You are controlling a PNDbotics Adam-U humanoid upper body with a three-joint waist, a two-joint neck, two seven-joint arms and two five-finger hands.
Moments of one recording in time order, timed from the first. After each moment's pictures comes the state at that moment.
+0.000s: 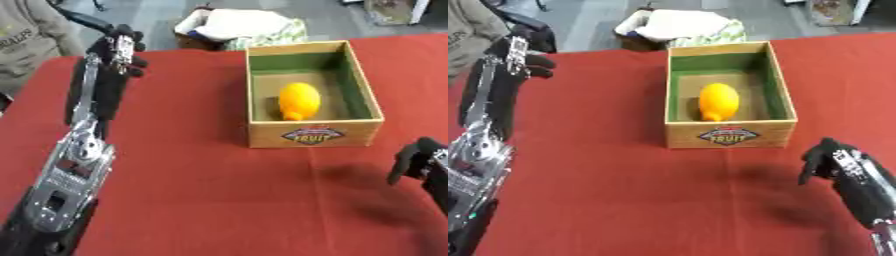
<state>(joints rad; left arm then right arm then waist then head) -0.33 0.32 -0.13 -1.98 -0.08 0.33 0.36 -0.22 -0.25 -0.01 -1.65 -0.20 -0.04 0.44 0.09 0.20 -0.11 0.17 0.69</state>
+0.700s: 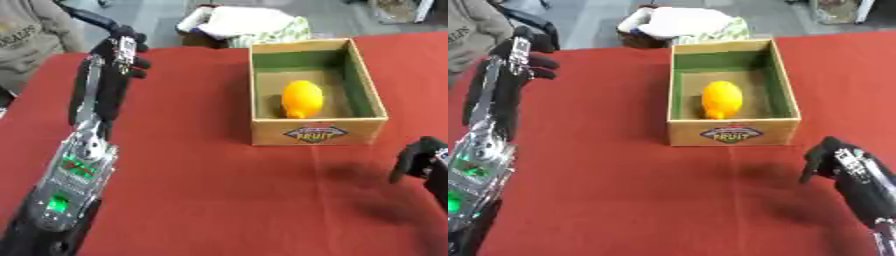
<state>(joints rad) -0.32 0.32 -0.13 -1.98 -0.08 0.32 0.35 -0.22 -0.25 -0.01 -1.65 -0.20 -0.04 0.44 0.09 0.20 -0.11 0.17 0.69</state>
